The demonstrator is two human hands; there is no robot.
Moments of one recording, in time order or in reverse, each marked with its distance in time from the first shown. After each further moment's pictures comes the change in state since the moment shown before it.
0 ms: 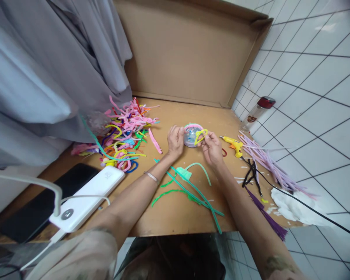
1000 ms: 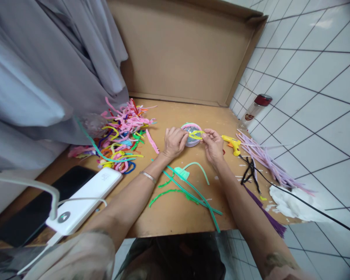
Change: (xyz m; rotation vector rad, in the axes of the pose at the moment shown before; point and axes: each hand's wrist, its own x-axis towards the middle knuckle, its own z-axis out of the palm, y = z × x) left_hand 0.002 -0.004 -0.010 0.307 -0.202 0.336; right_hand 0.006 -0.002 -0.008 -0.082 0.181 -0.037
